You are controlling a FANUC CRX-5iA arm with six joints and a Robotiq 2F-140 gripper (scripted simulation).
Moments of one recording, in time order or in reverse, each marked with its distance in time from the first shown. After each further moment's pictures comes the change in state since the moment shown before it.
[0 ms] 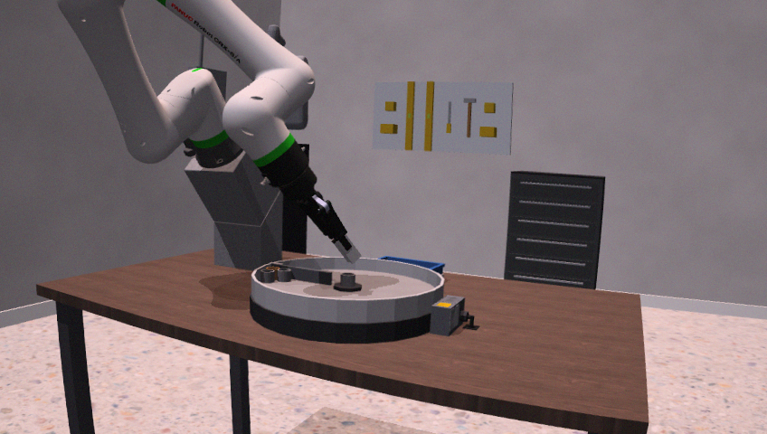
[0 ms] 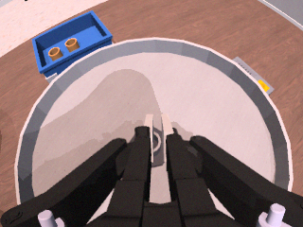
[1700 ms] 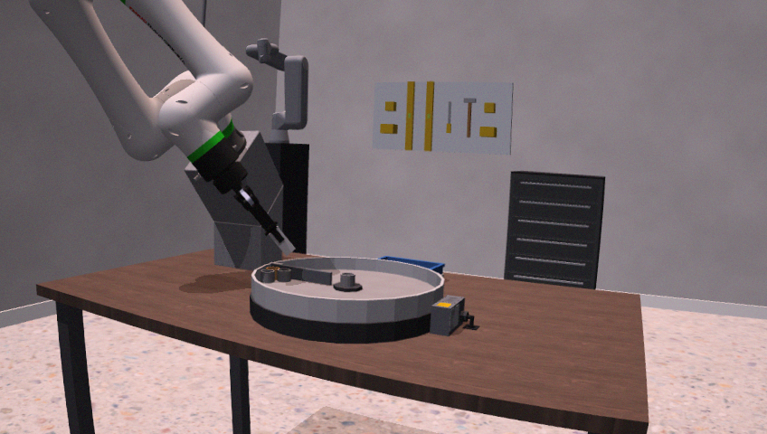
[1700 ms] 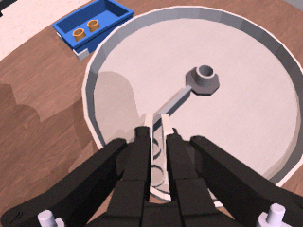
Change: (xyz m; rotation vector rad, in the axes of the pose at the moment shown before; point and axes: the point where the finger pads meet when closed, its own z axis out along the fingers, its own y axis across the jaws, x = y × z) arm -0.078 -0.122 -0.066 -0.125 0.001 0.148
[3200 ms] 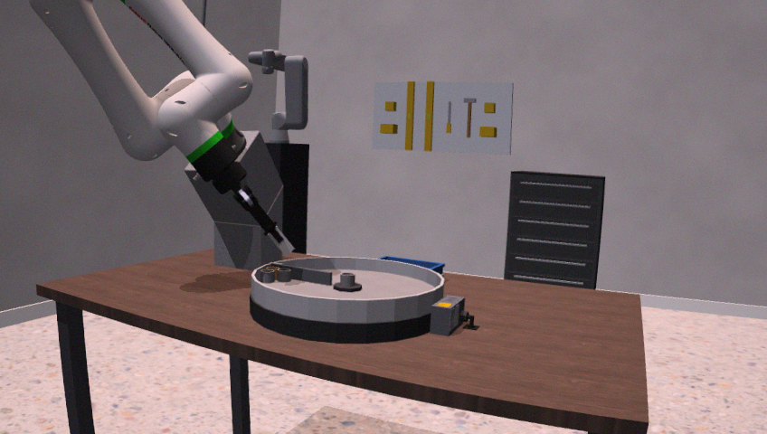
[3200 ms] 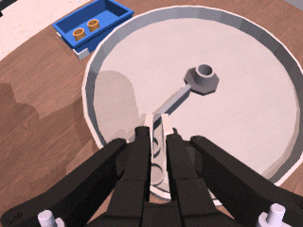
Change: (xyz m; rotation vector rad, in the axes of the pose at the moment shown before) arm -0.002 0.001 -0.001 0.000 0.001 0.000
